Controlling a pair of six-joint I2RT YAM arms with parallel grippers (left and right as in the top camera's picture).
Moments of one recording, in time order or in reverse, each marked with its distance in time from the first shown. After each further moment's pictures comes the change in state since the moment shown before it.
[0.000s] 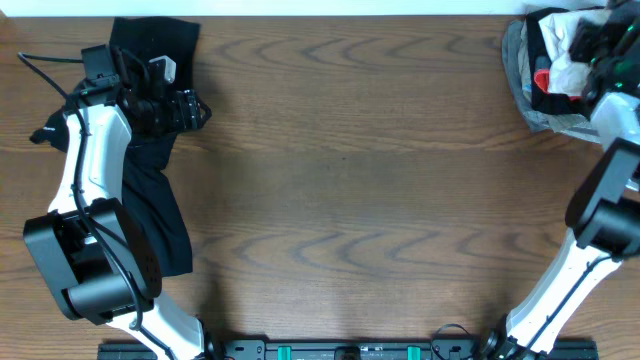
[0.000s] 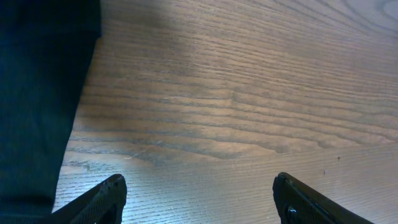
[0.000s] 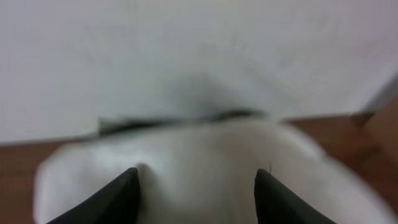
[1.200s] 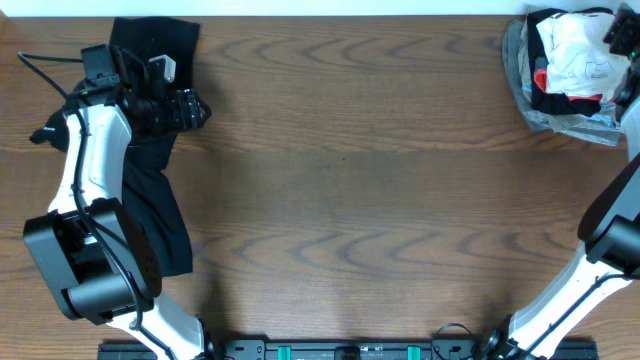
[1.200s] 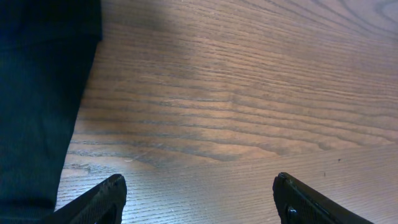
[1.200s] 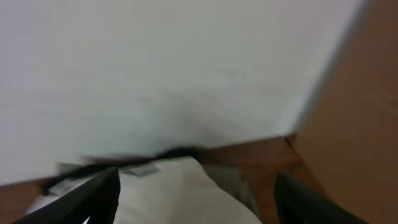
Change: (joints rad) left arm 0.000 0.000 0.000 0.007 0.000 0.000; right arm -0.088 -0.128 0.006 -0.014 0.019 0.019
